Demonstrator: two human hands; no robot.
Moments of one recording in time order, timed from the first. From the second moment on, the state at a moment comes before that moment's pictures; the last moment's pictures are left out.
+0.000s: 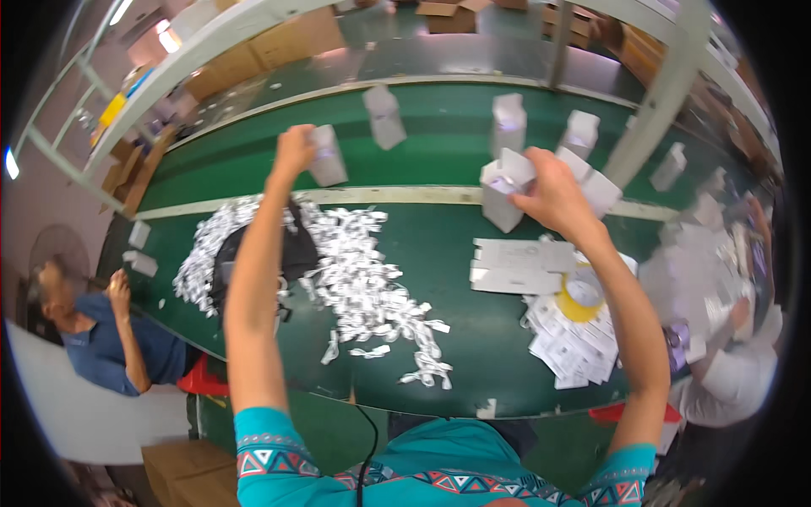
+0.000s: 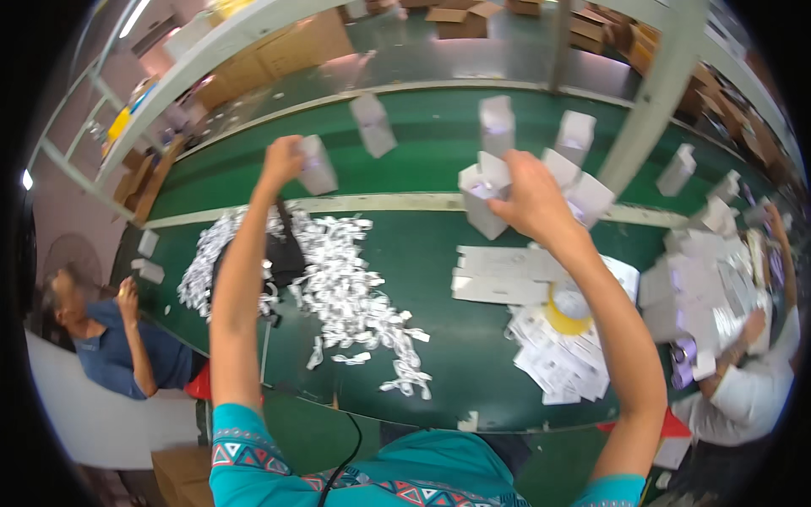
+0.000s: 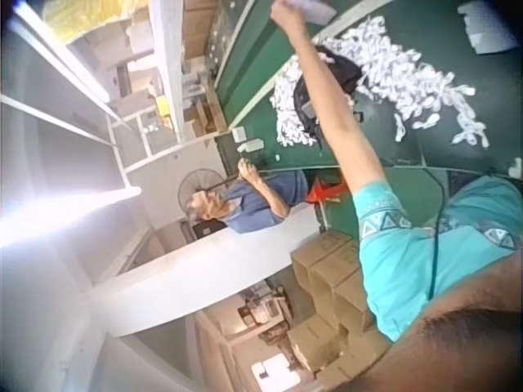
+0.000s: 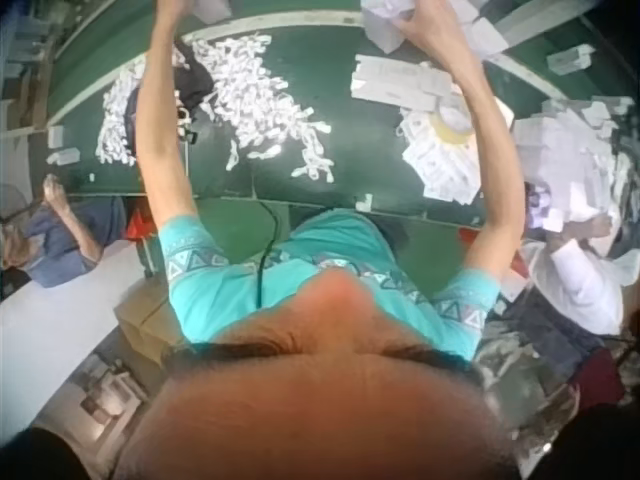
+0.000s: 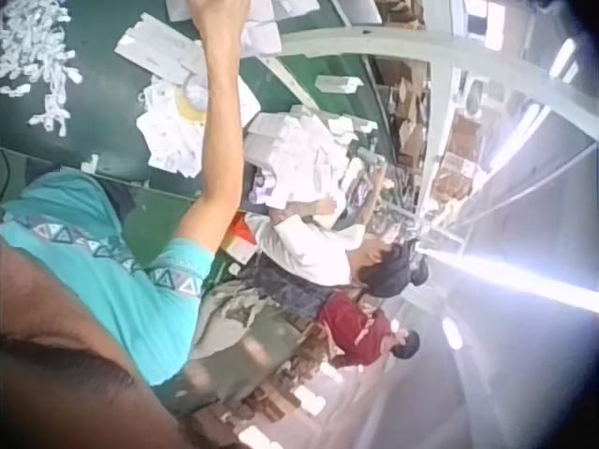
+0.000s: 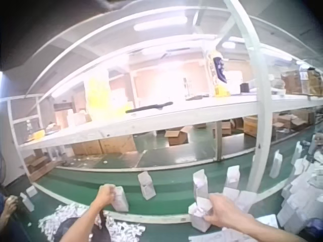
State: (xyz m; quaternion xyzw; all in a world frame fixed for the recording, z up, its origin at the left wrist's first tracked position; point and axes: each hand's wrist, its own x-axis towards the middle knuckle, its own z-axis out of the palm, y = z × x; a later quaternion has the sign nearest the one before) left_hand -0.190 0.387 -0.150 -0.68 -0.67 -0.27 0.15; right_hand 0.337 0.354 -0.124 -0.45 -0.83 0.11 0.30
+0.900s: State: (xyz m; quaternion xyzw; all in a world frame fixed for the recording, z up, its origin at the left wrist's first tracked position) left_hand 0.088 0.210 -0.128 -0.86 -0.42 -0.27 -0.06; right_hand 0.509 0.117 -0.155 -0.55 -0.80 0.04 0.24
